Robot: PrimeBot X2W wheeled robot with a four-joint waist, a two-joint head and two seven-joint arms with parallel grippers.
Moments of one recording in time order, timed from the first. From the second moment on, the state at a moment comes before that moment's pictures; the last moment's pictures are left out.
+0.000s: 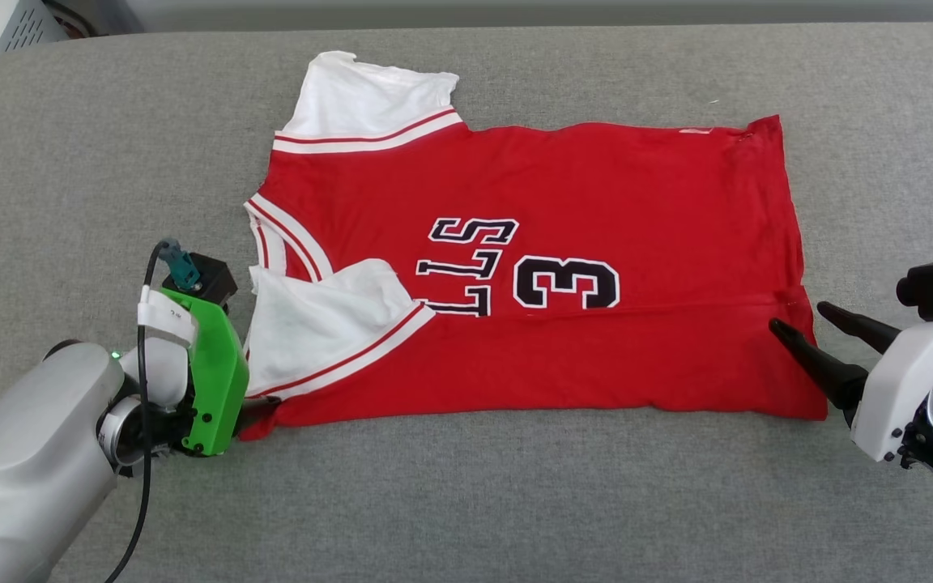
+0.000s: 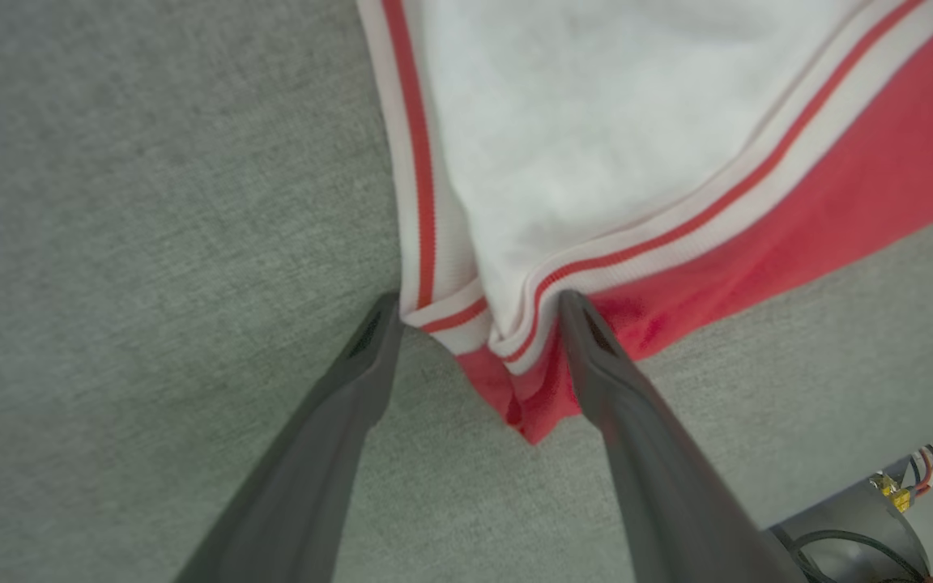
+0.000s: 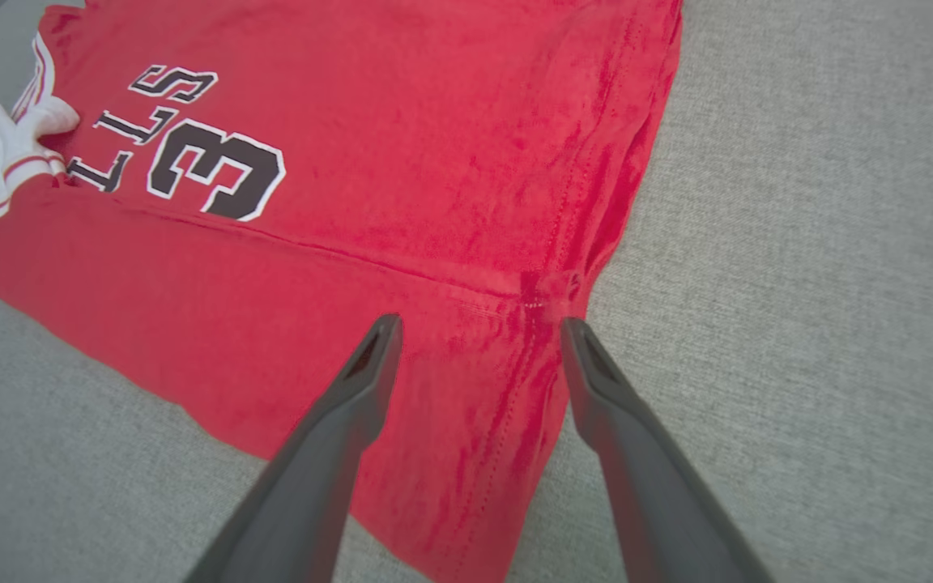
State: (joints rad) left arm -0.74 0.70 -0.96 0.45 -1.09 -0.10 0.70; right arm -0.42 -0.71 0.59 0.21 0.94 0.13 0.18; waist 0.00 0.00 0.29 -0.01
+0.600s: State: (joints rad) left arm -0.72 0.75 -0.97 0.29 -1.02 -0.10 0.52; right arm -0.45 -0.90 0.57 0.07 0.92 0.13 0.57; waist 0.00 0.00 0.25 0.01
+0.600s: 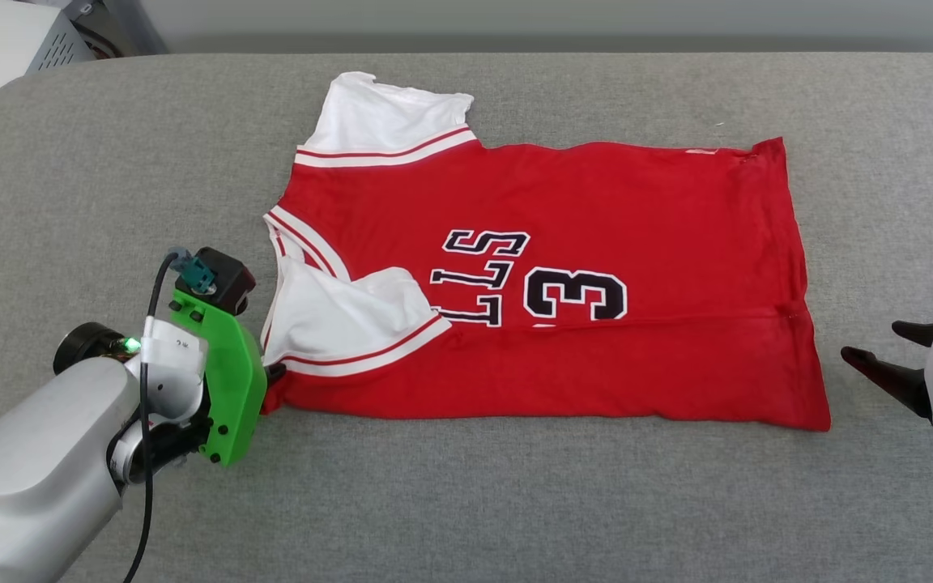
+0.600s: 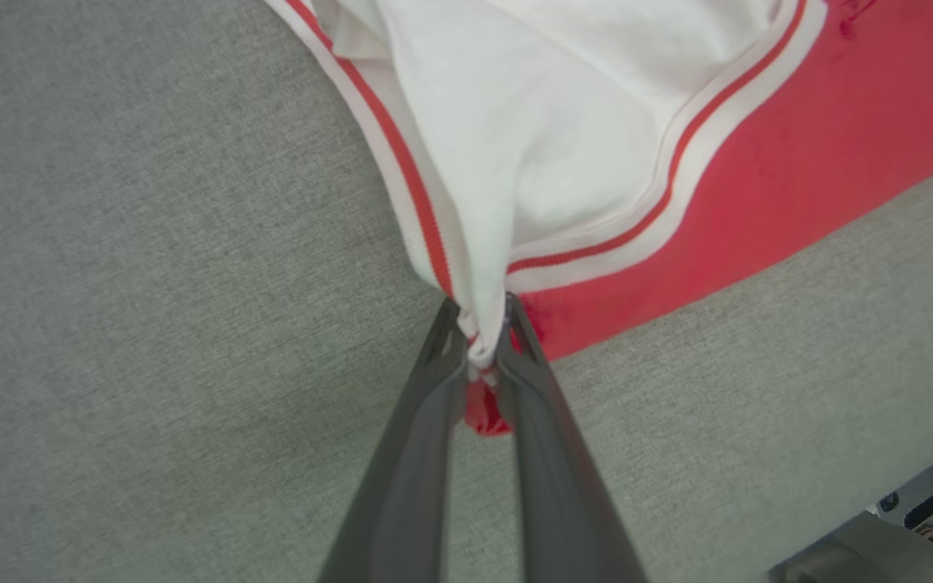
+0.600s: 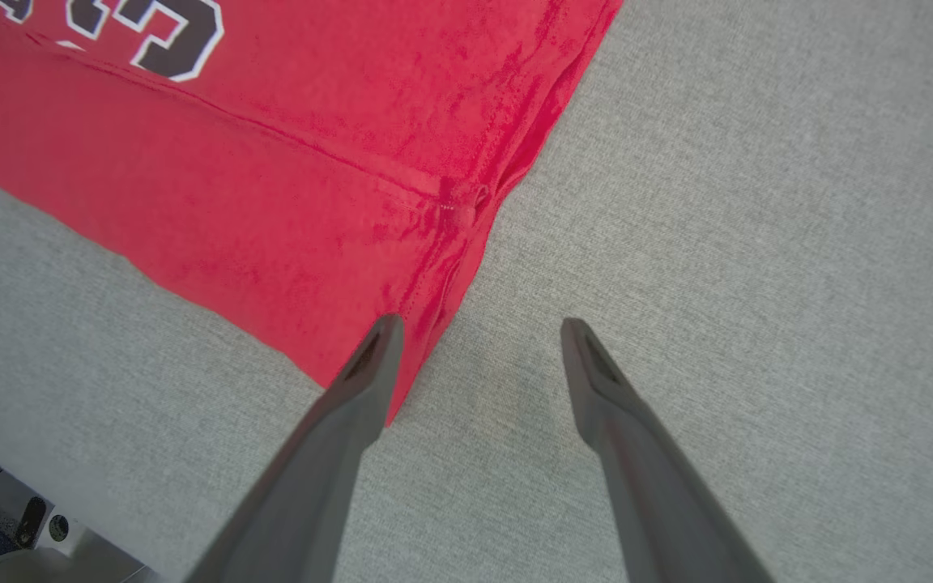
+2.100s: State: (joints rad) left arm -0.45 0.90 -0.95 -0.07 -1.12 0.07 0.45; right arm -0.24 -0.86 0.55 0.11 0.98 0.13 0.42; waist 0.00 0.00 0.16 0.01
